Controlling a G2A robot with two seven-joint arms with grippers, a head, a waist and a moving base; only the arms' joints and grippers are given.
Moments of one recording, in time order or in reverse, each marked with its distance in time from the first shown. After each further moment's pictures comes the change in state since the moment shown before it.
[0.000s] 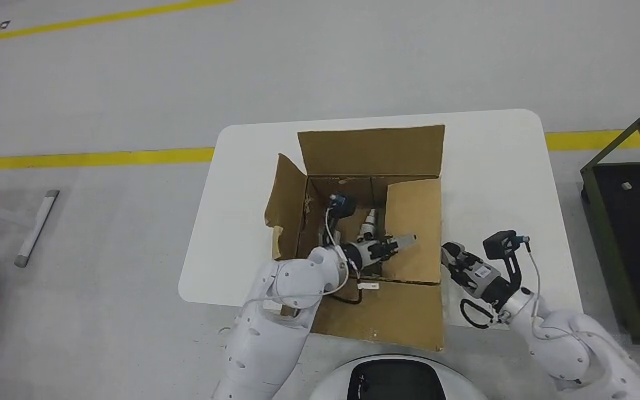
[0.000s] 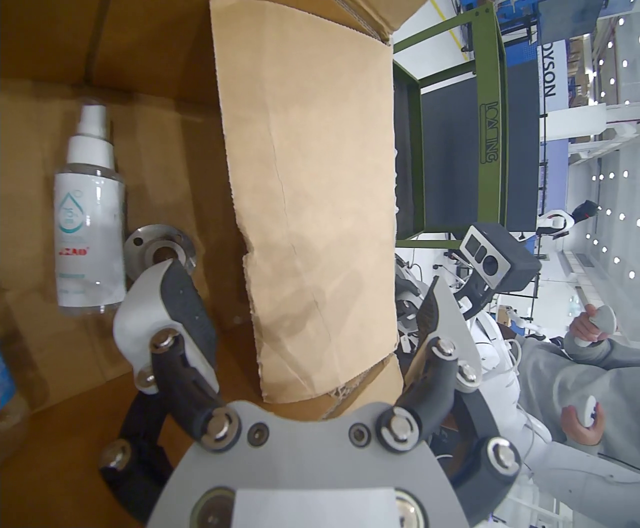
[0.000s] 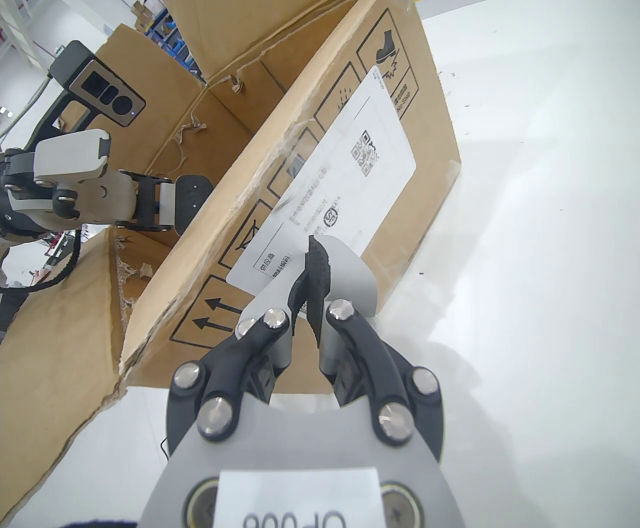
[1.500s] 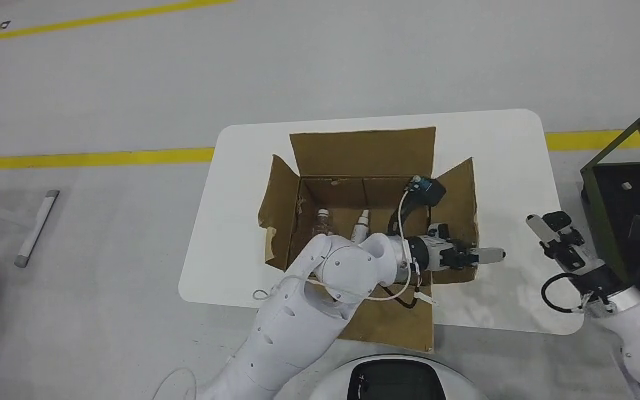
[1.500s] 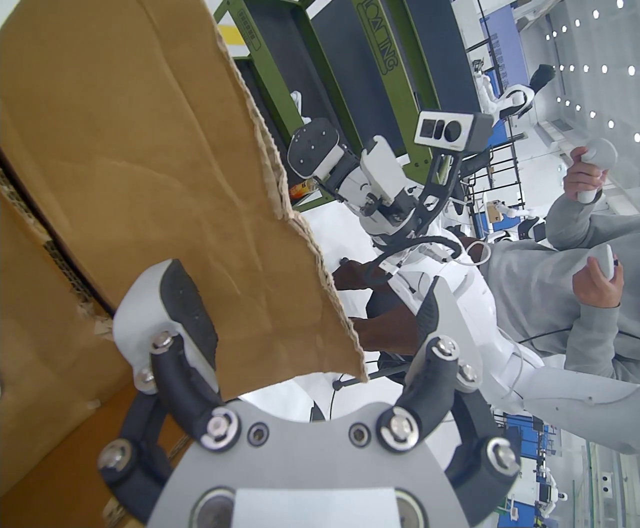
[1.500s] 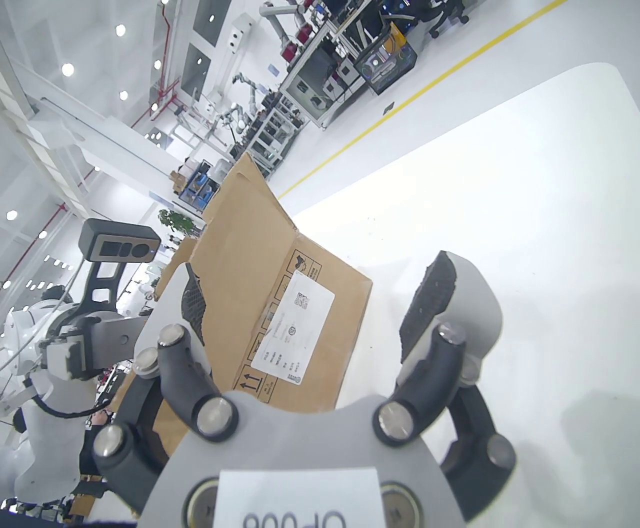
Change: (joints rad) left arm -0.256 -0.047 0.294 0.022 -0.094 -0.078 0.002; right arm -0.179 0.005 0.390 -0.138 0.429 -0.051 -0.022
